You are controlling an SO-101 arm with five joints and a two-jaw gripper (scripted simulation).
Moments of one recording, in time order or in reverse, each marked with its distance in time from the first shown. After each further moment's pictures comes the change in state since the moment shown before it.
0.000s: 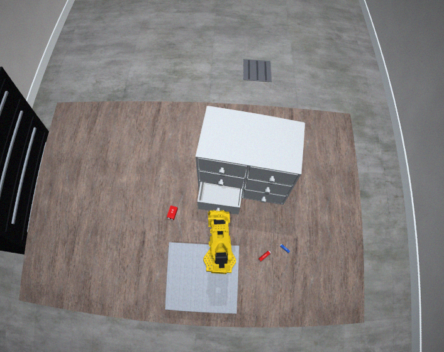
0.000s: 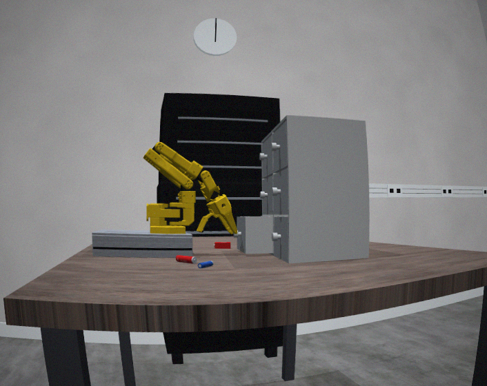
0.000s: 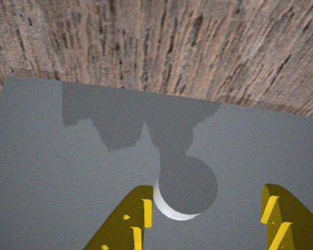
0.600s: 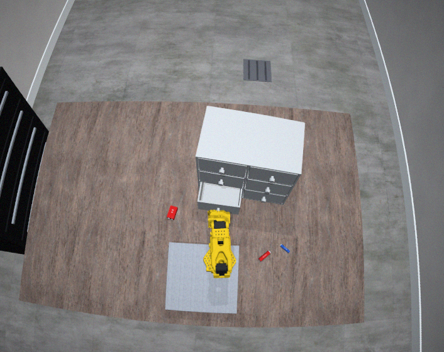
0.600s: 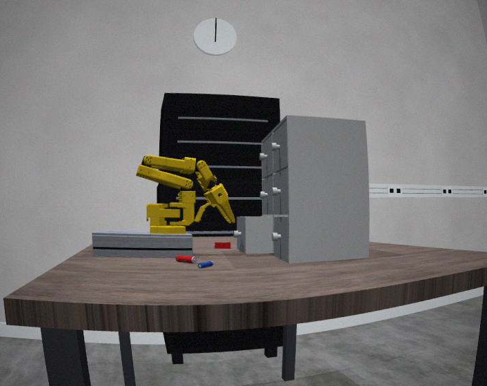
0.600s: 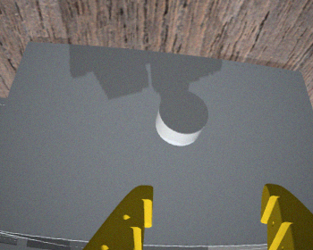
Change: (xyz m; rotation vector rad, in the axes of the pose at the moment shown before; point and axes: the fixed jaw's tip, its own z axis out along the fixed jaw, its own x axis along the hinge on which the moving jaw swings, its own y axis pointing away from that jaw) arm 0.009 0.000 -0.027 0.001 0.033 0.044
